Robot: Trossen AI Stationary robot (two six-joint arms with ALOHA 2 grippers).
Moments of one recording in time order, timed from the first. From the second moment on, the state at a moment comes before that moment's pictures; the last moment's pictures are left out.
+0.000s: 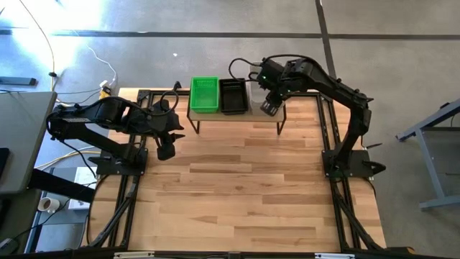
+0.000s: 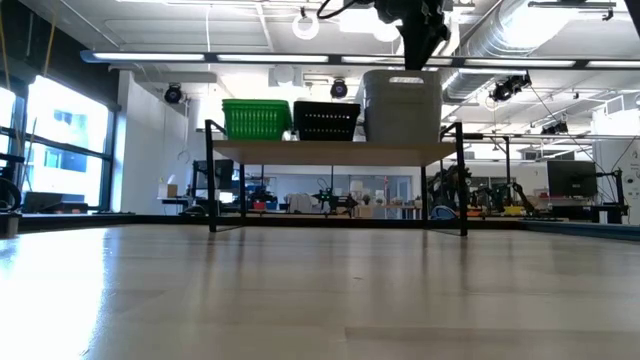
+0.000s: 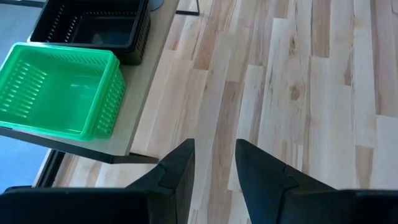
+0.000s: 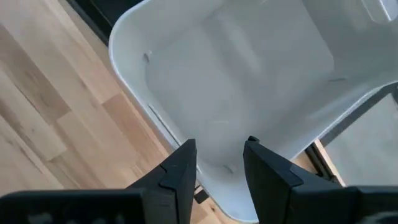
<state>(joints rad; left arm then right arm) 0.00 1.16 1.48 -1.24 -0.30 -0.19 -0.39 1.76 2.08 -1.57 0.24 0.14</state>
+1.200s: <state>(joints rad) 0.00 1.16 1.48 -1.24 -0.35 -0.17 -0.09 1.92 2.08 -1.08 0.19 0.12</state>
